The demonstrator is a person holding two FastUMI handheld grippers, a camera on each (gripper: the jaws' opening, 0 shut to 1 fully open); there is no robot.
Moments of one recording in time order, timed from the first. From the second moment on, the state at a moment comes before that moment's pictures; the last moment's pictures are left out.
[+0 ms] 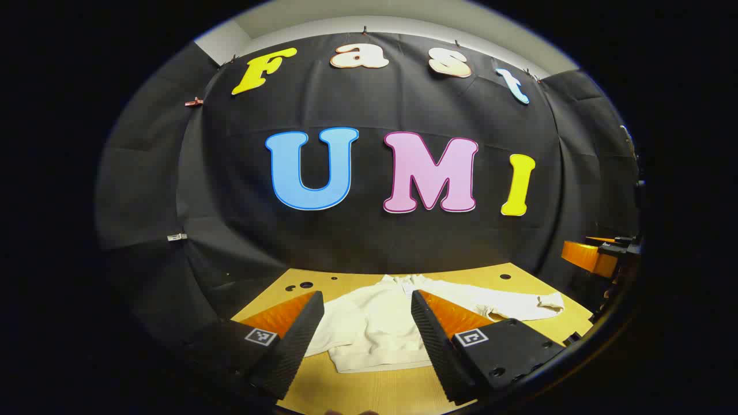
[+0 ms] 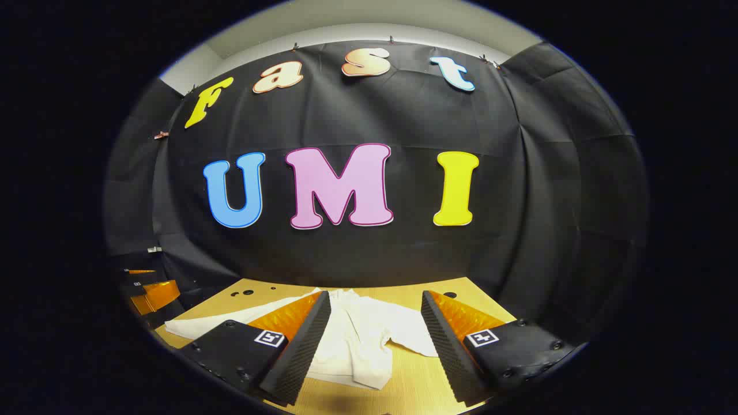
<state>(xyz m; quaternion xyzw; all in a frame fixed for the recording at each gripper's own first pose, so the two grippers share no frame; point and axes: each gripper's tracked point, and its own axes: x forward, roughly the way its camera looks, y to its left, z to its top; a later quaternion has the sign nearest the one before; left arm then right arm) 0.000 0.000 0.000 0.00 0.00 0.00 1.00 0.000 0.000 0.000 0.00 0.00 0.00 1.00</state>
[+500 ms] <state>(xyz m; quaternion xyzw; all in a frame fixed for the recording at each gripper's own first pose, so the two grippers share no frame) 0.009 0.000 -0.004 0.00 0.00 0.01 1.00 0.016 0.000 -0.005 0.00 0.01 0.01 1.00</state>
